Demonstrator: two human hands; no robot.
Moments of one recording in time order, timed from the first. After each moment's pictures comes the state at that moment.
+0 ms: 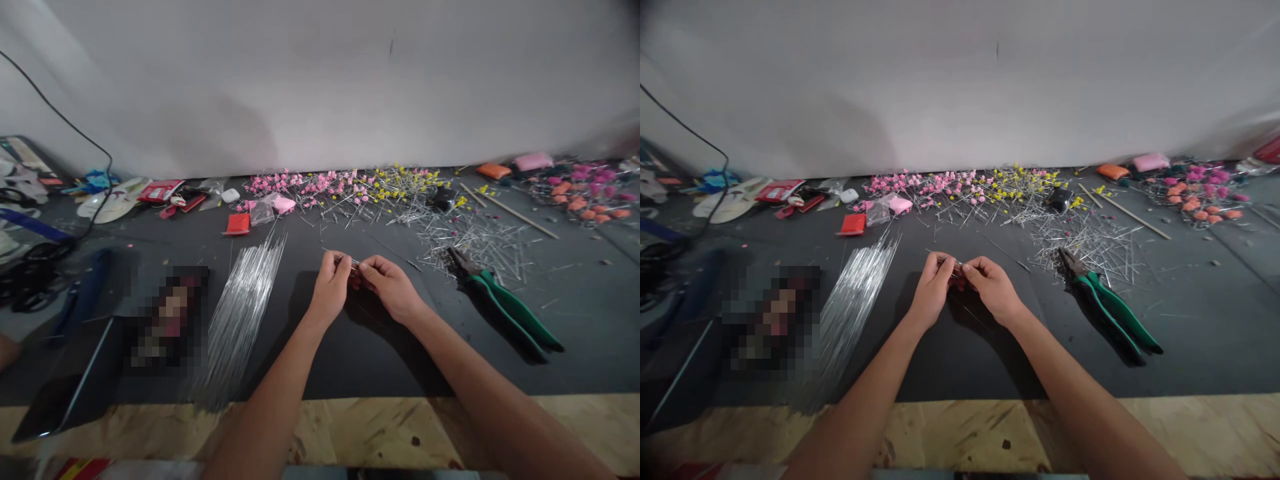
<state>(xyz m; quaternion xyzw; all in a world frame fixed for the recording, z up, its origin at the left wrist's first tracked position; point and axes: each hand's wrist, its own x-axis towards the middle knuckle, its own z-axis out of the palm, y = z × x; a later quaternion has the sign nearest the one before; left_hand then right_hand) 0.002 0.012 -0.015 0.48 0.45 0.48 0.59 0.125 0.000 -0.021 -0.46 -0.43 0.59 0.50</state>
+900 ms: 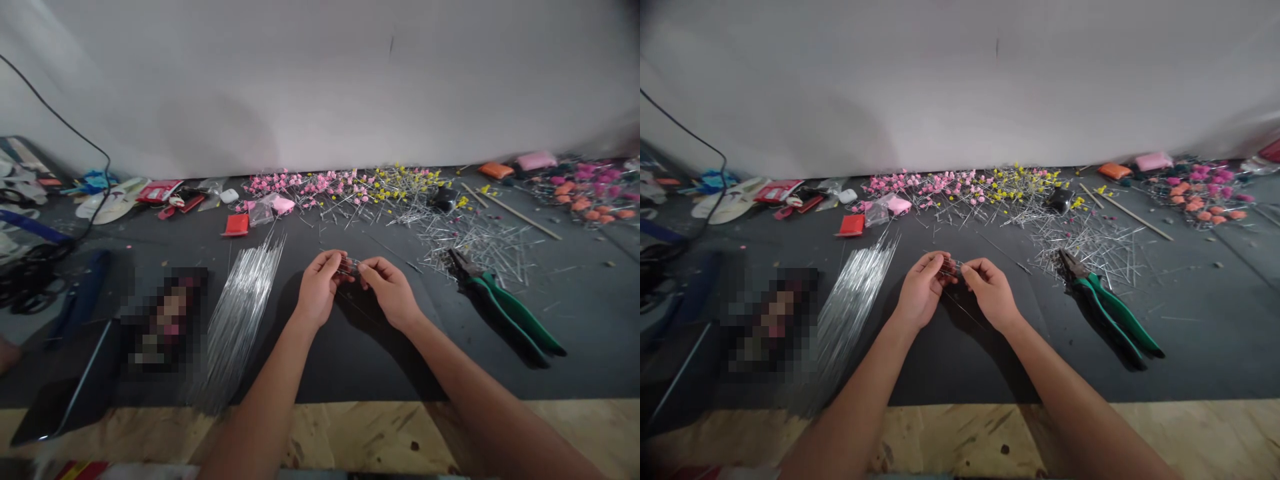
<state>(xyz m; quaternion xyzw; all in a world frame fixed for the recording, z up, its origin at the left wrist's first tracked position) -0.006 0.018 -0.004 0.31 0.38 0.53 0.69 0.120 -0.003 -0.016 -0.53 -0.46 0.49 0.51</state>
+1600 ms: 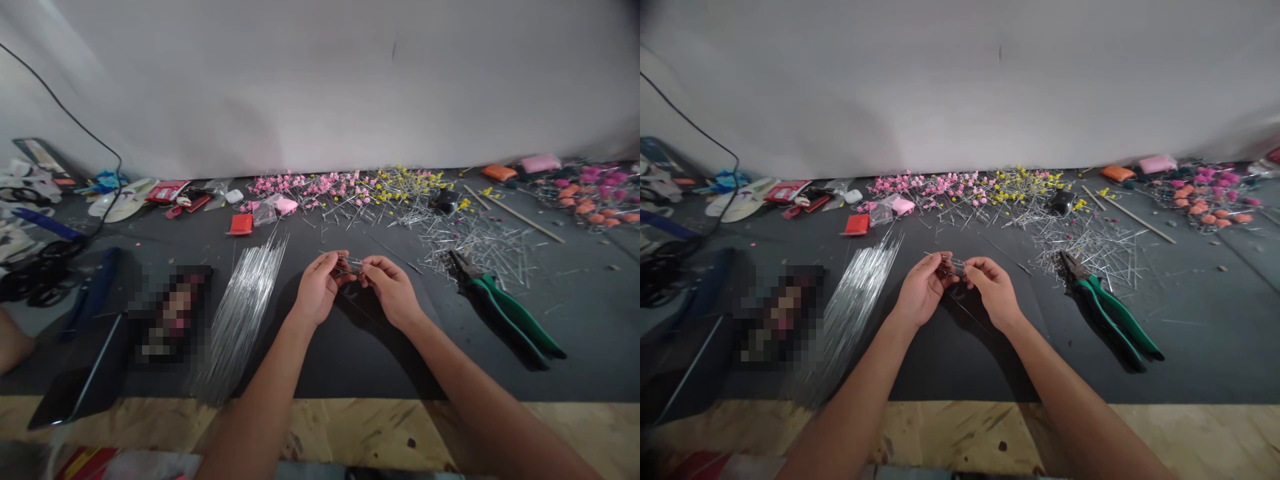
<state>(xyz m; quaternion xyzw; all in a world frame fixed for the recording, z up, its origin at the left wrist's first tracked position) -0.012 0.017 -0.001 0.28 0.35 0.52 0.73 0.121 -0.002 -0.019 -0.45 -0.39 0.58 0.57</state>
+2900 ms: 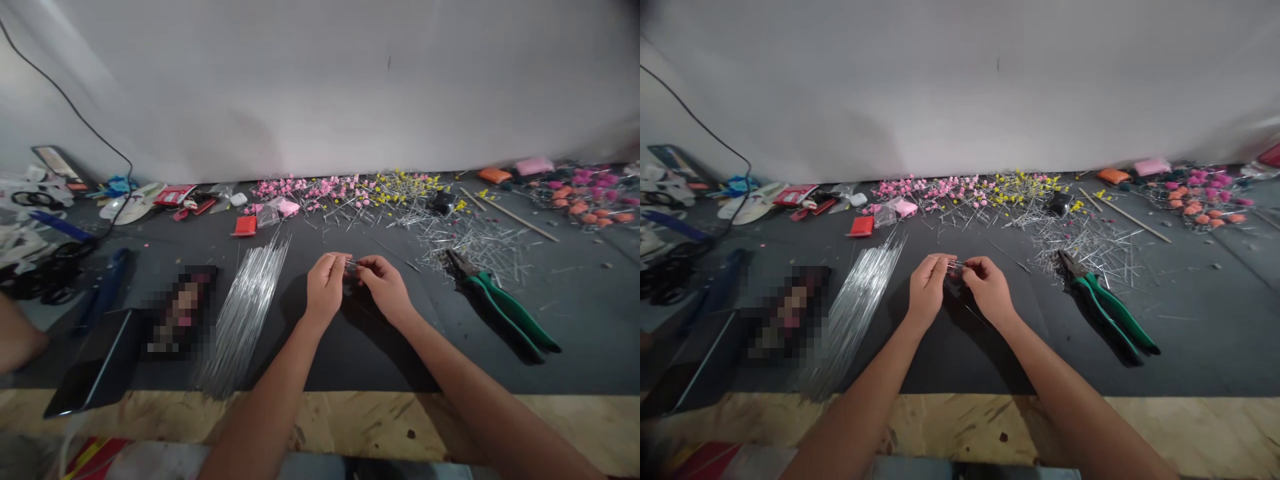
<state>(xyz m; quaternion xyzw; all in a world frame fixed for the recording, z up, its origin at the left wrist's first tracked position) -0.008 0.005 0.002 0.61 0.48 0.52 0.36 0.114 -0.002 -0.019 -0.55 -0.43 0.49 0.52</state>
